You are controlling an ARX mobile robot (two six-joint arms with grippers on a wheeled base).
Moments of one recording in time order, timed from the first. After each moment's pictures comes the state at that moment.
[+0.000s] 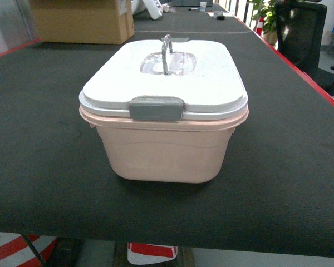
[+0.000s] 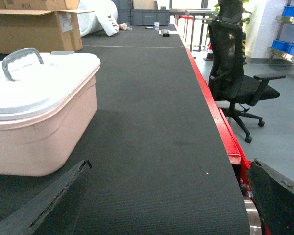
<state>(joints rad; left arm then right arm) 0.00 0.01 0.01 0.00 0.00 0.00 0.00 0.00 0.01 -0.01 0.00 0.00</state>
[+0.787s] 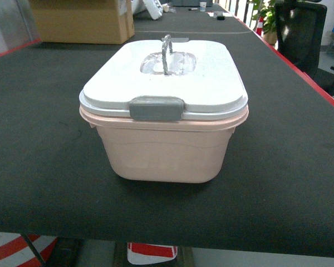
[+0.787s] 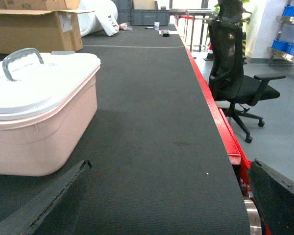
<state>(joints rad) 0.00 0.01 0.01 0.00 0.00 0.00 0.00 0.00 0.01 -0.01 0.00 0.00</state>
